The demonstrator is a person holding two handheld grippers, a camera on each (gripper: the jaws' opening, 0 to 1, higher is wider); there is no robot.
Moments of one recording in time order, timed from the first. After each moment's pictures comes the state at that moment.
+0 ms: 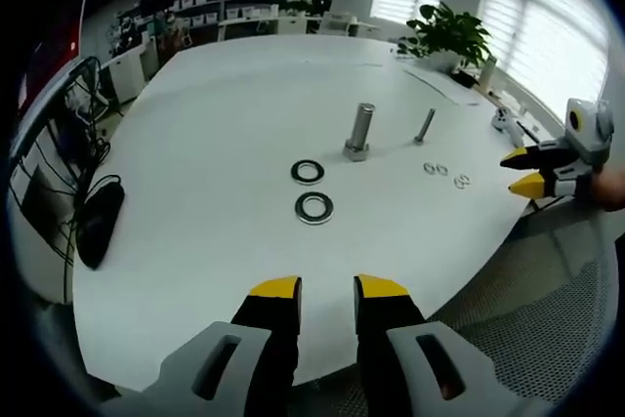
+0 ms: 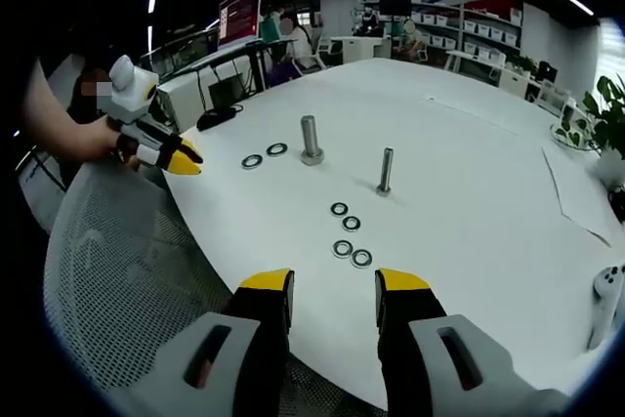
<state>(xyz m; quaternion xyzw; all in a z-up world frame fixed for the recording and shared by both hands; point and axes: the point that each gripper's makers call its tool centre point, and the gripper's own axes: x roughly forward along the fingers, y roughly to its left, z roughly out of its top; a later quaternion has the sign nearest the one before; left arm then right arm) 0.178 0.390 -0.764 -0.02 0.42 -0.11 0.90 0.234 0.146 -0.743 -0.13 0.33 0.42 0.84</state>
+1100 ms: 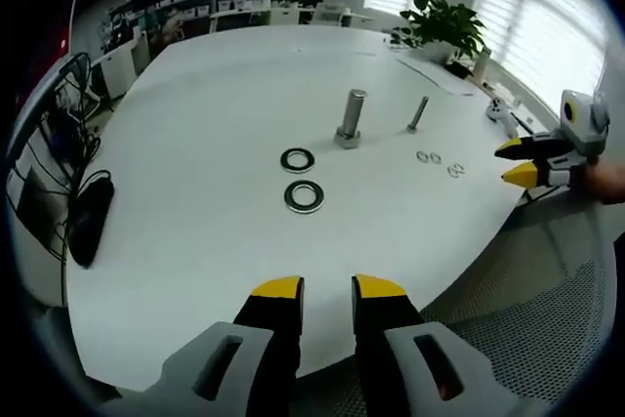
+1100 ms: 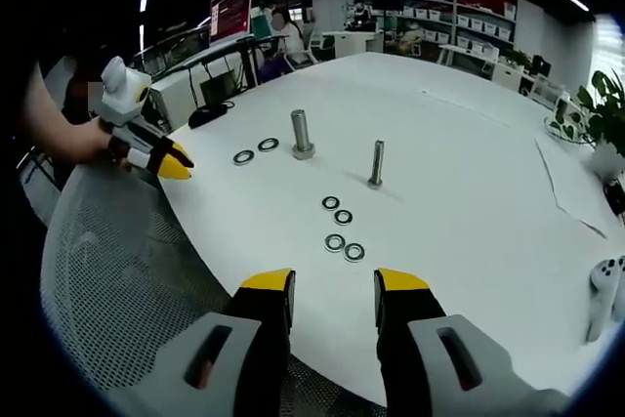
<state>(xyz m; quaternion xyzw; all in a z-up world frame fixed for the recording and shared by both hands) 0.173 0.382 -0.770 -0.02 0.44 -0.13 0.89 0.237 0.140 -0.748 -0.13 0.34 0.40 0.84</state>
